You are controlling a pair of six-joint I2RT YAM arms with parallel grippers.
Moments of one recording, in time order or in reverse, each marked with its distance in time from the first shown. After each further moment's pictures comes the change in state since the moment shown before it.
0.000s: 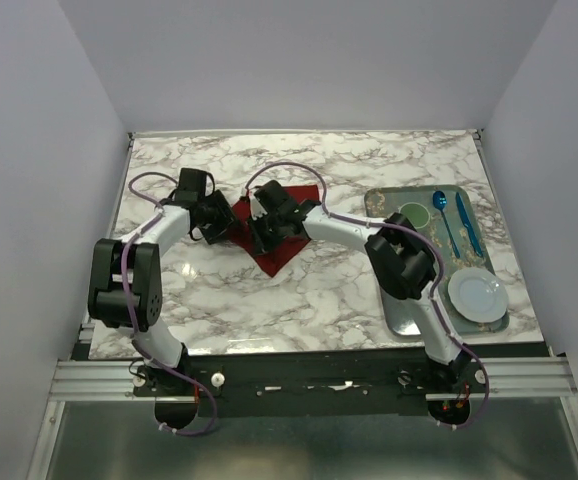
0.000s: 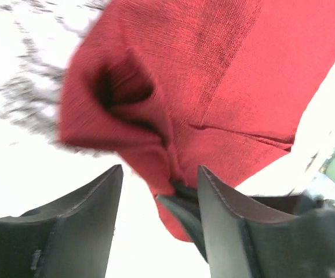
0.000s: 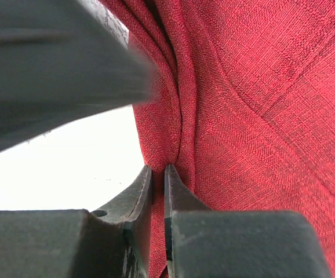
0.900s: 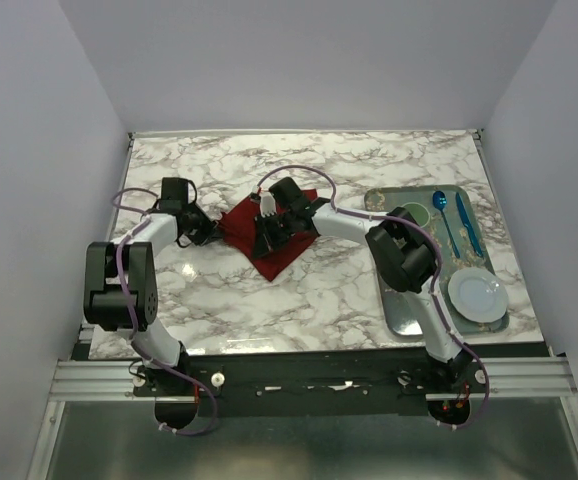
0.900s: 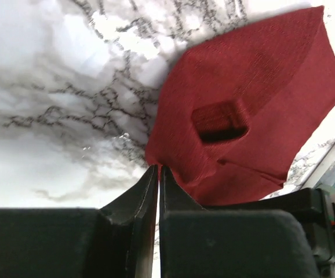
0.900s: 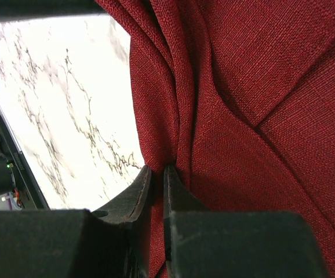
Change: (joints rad) left arm 0.111 -0.058 -0.110 0.057 -0.007 -0.058; right arm -0.090 0.028 -0.062 0.112 -0.334 0.111
